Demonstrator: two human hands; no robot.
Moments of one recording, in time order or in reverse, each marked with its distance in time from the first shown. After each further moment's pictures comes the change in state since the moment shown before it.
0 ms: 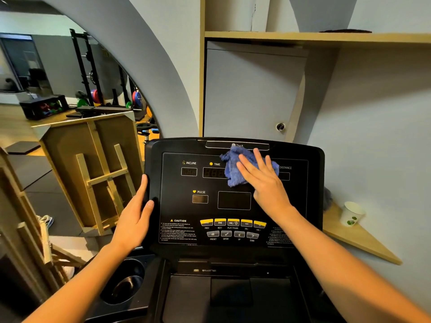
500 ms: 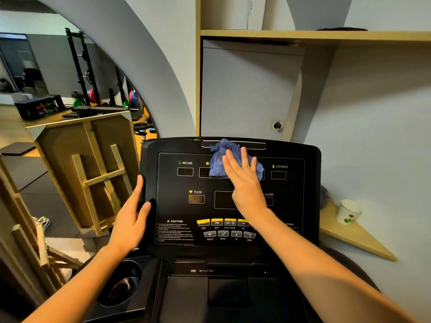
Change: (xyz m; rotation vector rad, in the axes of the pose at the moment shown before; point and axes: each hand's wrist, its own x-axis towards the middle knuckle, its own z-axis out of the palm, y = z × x) left_hand 0.000 -0.001 0.003 -0.048 0.033 0.017; right_hand 0.017 -0.049 0.015 0.113 0.027 0.182
